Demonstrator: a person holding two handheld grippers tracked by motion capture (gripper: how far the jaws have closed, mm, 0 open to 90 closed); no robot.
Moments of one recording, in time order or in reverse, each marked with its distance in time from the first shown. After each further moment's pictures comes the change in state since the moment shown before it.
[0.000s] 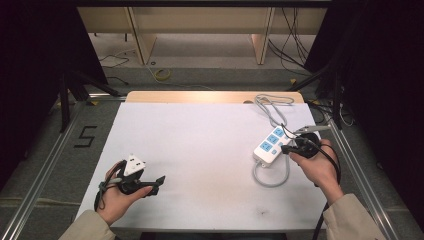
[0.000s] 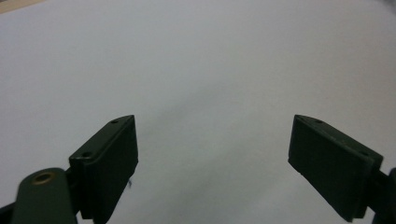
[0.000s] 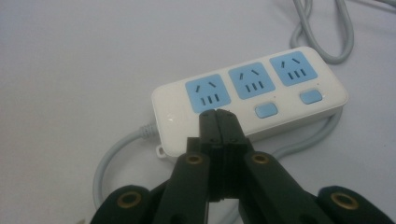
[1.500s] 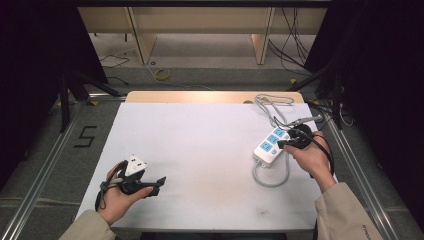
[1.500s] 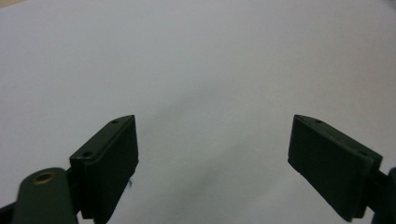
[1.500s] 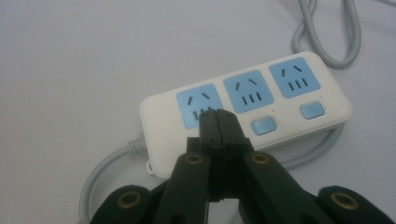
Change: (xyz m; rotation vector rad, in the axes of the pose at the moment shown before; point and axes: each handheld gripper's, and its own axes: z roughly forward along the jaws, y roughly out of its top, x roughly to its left) left arm -0.001 -0.001 0.002 0.013 -0.008 0.007; right arm -0.004 0.023 0.018 0.076 -0.014 0.000
